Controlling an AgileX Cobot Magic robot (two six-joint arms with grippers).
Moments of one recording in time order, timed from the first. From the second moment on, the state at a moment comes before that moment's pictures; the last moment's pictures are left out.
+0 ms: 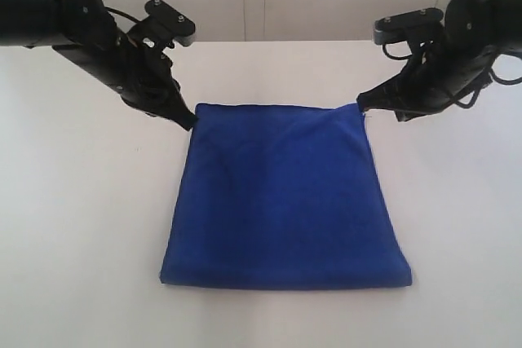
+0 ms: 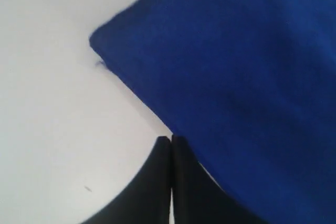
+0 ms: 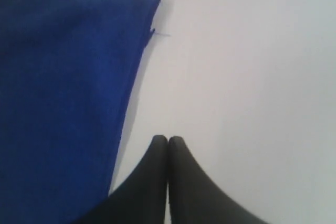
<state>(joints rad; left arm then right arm) -0.43 1.82 -1.32 -0.26 0.58 0.59 0.07 1.82 -1.23 -0.12 0.57 0.06</state>
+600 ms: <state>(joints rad) -0.45 1.57 -1.12 -0.49 0.96 0.41 0.14 1.37 -0.83 0.06 0.75 0.02</state>
